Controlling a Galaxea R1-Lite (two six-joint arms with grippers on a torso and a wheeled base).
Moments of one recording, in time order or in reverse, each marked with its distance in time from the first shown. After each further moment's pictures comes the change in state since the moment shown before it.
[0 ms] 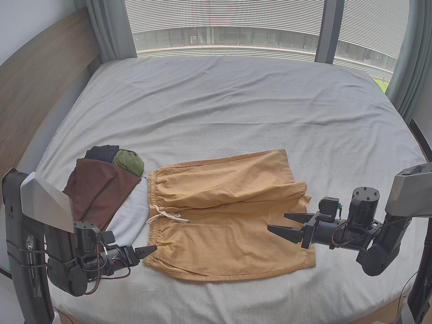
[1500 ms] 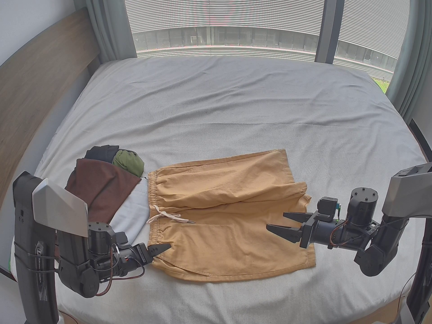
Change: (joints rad) left arm -0.099 0.044 -0.070 0.001 0.003 -0.210; right arm 0.003 0.023 -0.009 -0.027 -0.006 0.000
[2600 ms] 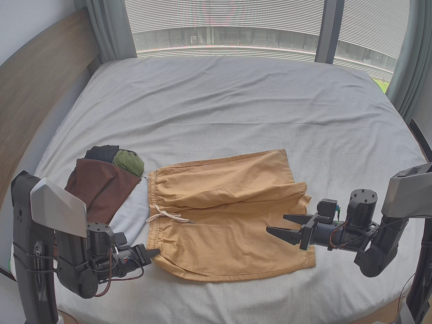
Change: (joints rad) left arm 0.000 -0.013 0.018 0.000 0.006 0.008; right arm 0.000 0.006 0.008 0.001 0.000 -0.006
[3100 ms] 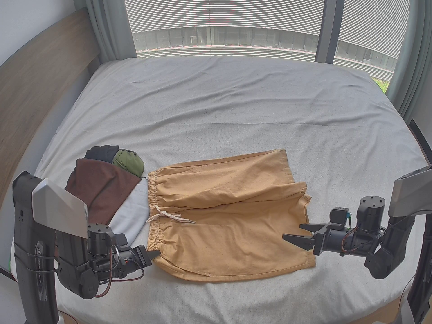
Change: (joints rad) left arm -0.002 0.010 0.002 -0.001 0.002 0.017; right arm -0.091 0.009 0.102 0.003 -0.005 -0.035
